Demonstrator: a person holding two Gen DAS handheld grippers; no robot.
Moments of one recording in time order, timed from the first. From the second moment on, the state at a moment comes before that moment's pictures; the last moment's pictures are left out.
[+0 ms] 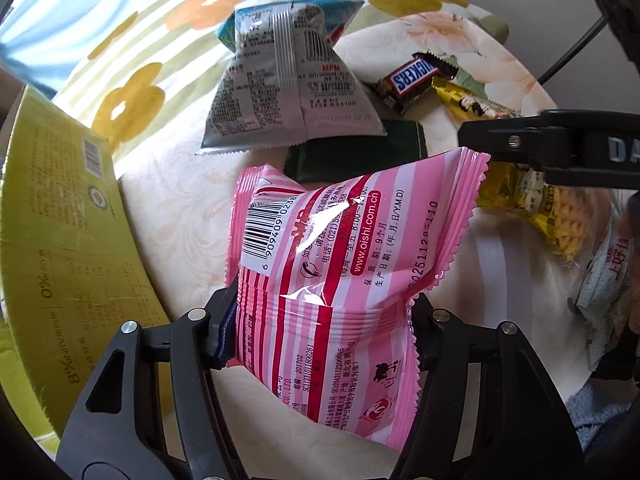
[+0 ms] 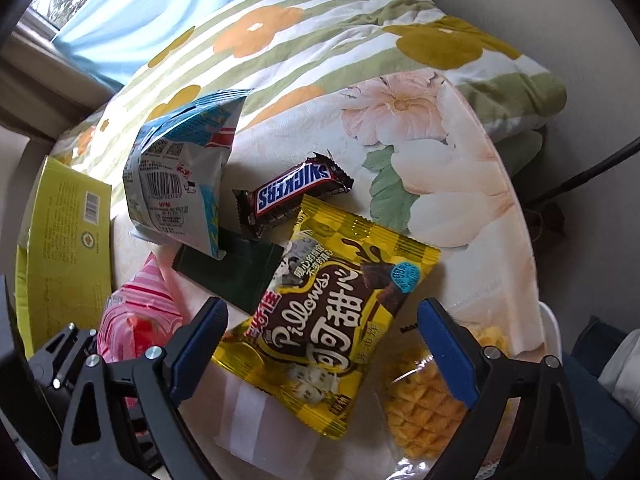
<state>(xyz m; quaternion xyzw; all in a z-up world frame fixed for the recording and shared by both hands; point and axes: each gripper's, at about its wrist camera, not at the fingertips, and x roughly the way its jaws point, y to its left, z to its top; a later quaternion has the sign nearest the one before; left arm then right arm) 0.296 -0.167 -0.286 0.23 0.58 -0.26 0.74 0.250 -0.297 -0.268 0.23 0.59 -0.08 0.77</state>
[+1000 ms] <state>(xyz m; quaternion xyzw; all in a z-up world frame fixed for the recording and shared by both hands) 0.255 -0.164 -0.211 0.18 0.52 -0.23 0.80 0.226 -0.302 -0.225 0.23 0.55 -0.04 0.81</state>
